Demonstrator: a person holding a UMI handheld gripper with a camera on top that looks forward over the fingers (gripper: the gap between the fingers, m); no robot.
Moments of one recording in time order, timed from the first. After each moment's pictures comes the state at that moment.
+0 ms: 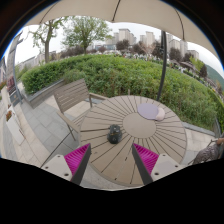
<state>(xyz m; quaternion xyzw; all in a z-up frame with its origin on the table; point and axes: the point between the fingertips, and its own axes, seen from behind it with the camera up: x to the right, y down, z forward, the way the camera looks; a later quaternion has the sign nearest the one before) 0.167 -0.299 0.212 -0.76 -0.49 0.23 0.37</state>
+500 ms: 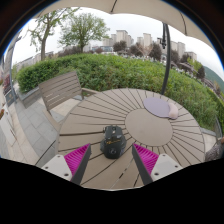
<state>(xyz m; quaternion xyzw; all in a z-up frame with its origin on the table) 0.035 -0.222 0.055 -0.76 -0.48 0.21 0.39</state>
